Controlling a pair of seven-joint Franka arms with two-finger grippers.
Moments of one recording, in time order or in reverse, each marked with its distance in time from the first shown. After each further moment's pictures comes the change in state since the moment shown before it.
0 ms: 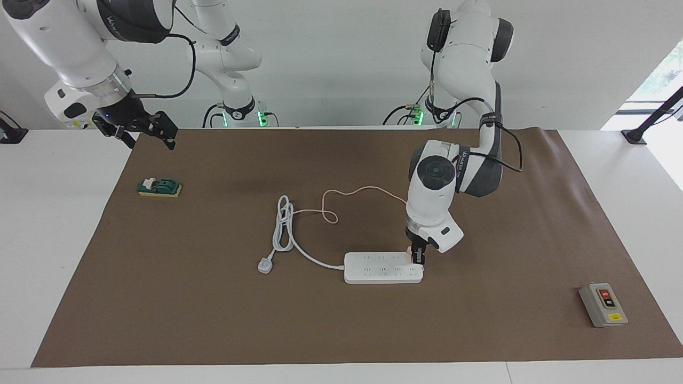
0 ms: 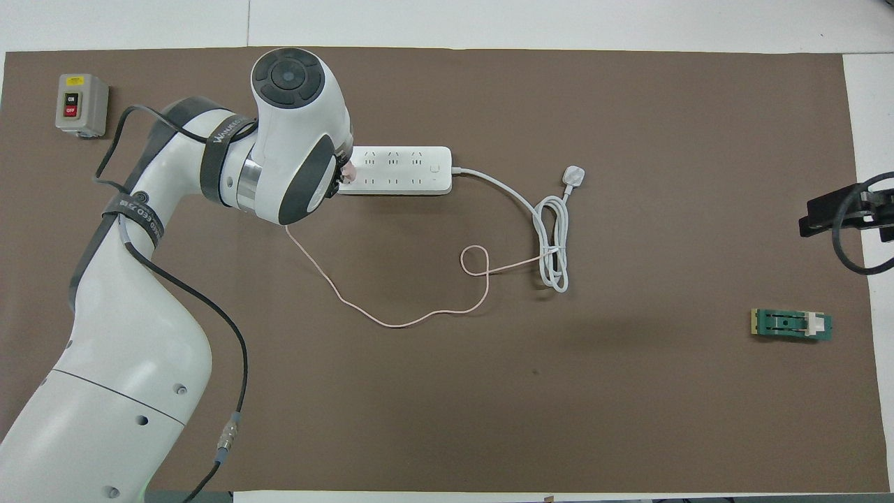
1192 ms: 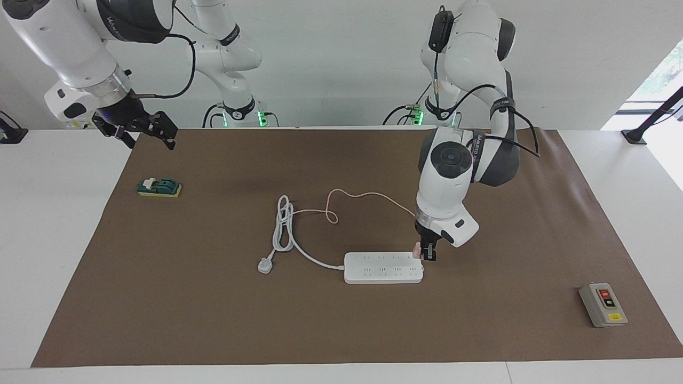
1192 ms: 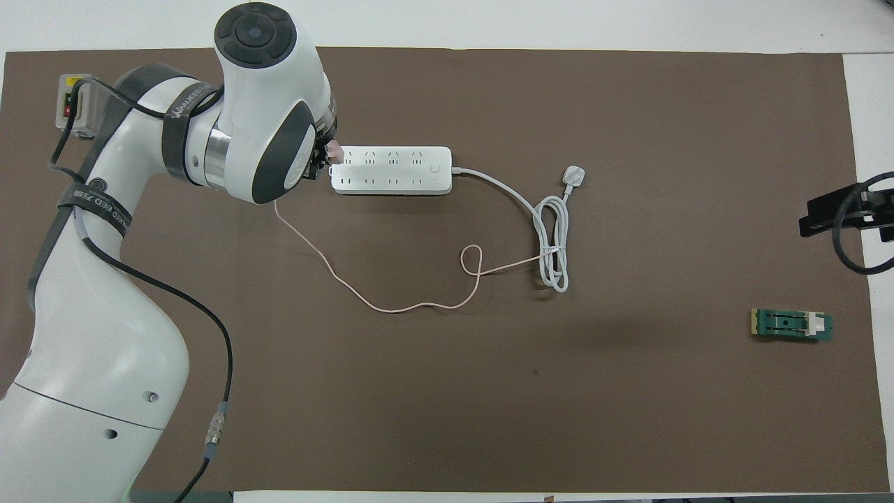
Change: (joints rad) left arm 0.018 0.001 0.001 0.103 -0.004 -0.100 0.001; right arm 0.000 0.000 0.000 0.000 0.000 0.000 0.000
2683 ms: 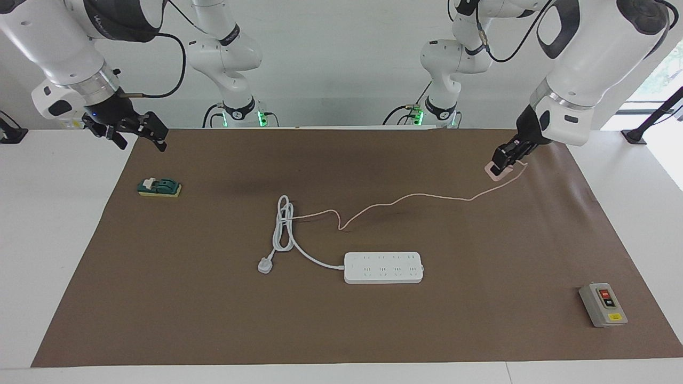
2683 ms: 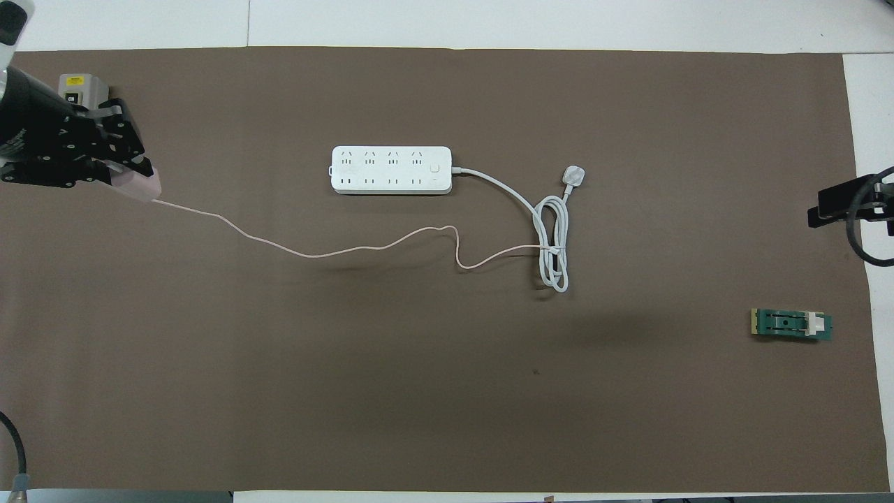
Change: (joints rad) left arm 0.220 -0.337 -0.002 0.061 -0.188 -0.407 0.991; right arm -0.008 -0.001 -0.021 0.000 0.006 0.038 0.000
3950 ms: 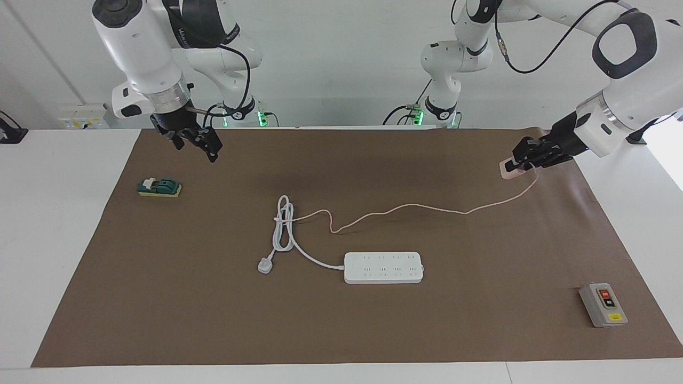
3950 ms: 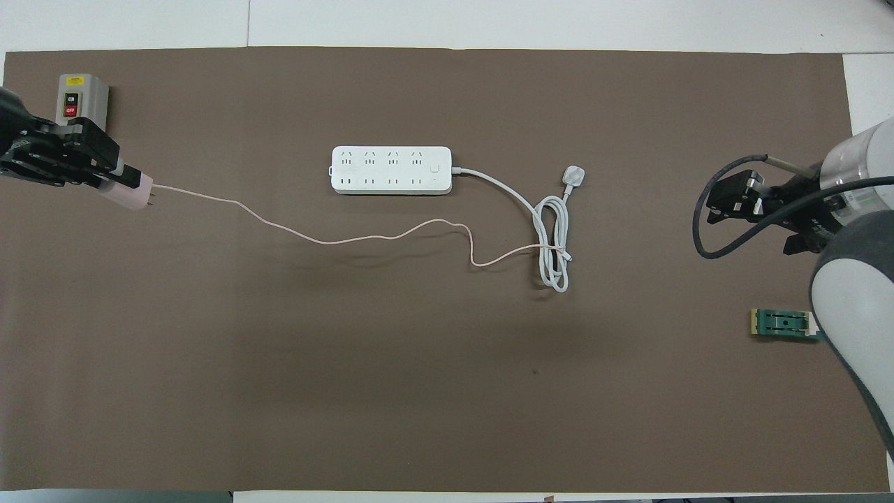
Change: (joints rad) left arm 0.204 0.022 0.018 -0.001 -0.254 -0.160 0.701; right arm 0.049 -0.046 0.158 -0.113 -0.022 0.093 0.516
